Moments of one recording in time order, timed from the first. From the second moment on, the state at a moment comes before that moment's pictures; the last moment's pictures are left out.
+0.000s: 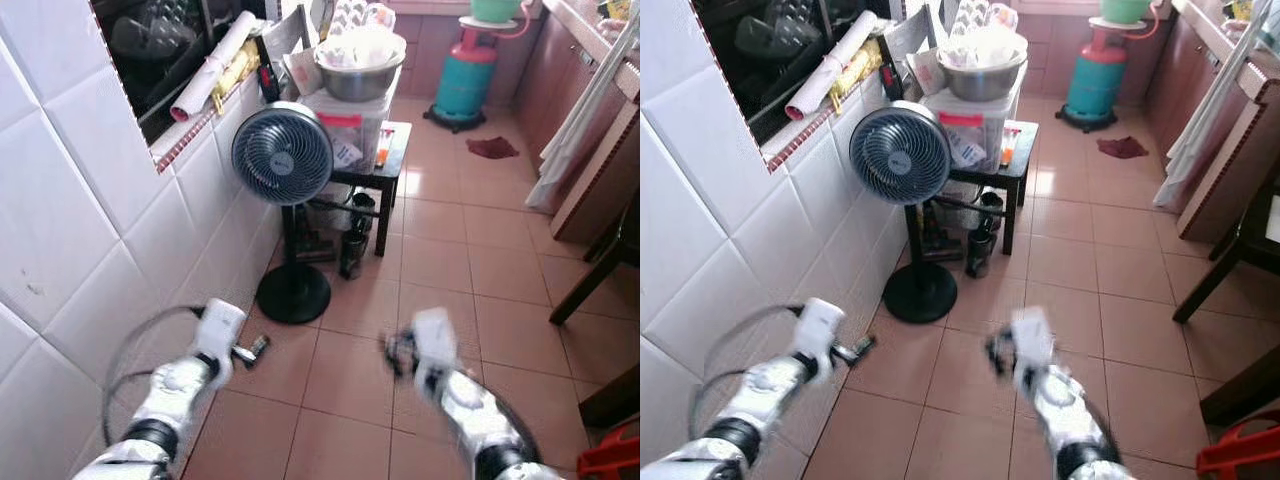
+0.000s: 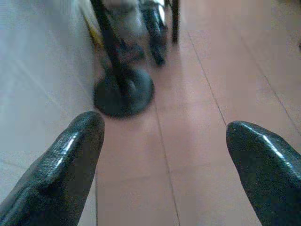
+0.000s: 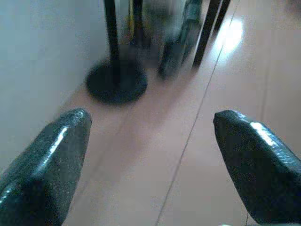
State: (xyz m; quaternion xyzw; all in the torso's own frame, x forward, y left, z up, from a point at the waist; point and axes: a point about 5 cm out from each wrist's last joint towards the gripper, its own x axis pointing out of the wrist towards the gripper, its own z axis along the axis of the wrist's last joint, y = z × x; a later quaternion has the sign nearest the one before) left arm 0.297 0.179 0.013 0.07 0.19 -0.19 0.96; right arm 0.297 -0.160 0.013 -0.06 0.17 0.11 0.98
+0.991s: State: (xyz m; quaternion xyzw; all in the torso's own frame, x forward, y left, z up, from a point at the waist) left arm 0.220 0.186 0.051 0.00 0.02 -0.11 0.99; right arm 0.212 -0.164 0.083 0.02 0.02 0.07 1.00
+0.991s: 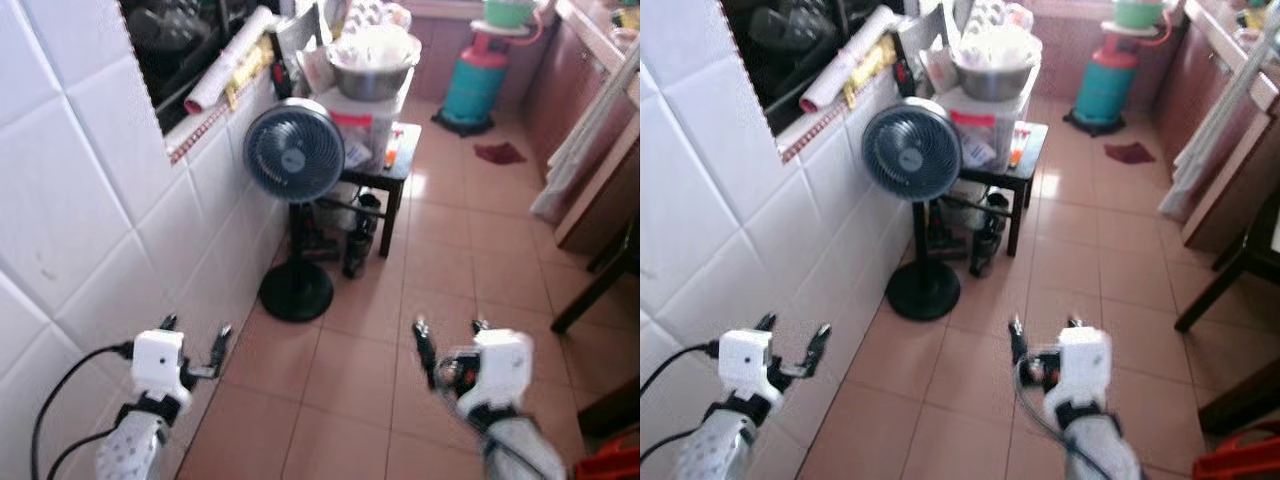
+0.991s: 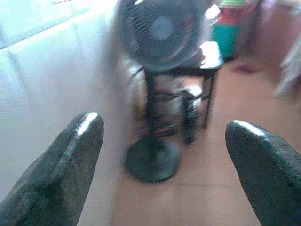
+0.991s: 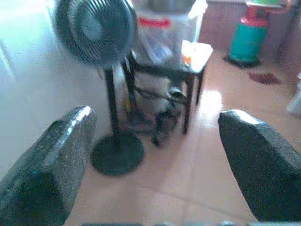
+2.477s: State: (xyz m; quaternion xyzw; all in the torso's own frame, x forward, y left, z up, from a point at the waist) left arm 0.243 0.168 0.080 0.04 -0.01 -0.08 1.00; right arm 0.236 -0.156 0.081 0.00 0.03 0.03 1.00
